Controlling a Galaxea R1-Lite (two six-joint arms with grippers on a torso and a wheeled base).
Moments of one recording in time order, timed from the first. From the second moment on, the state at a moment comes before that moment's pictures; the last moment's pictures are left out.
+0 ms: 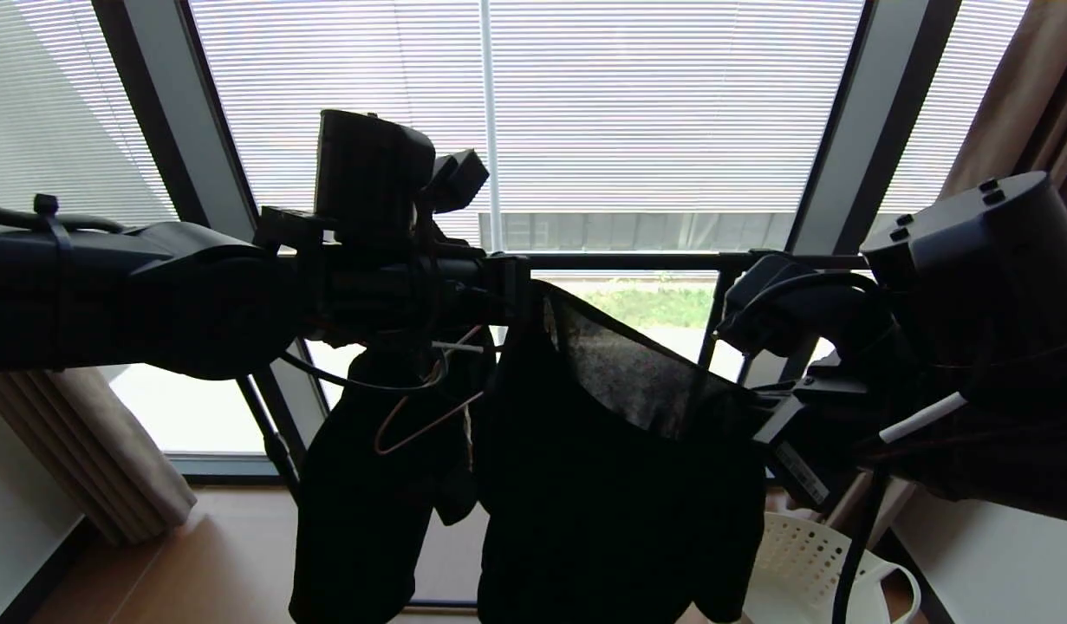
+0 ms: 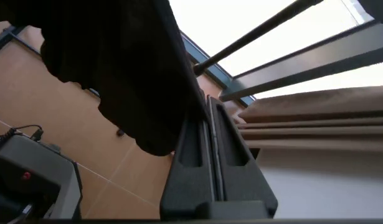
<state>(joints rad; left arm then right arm) -0.58 1.86 -1.42 -0.08 -0.15 -0.24 0.82 1.53 -1.13 0.36 -0.50 -0.13</state>
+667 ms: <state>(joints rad) -0.60 2.01 -1.79 0.07 -0.19 -0.23 1.04 1.72 -1.33 0.26 -0.36 0.32</state>
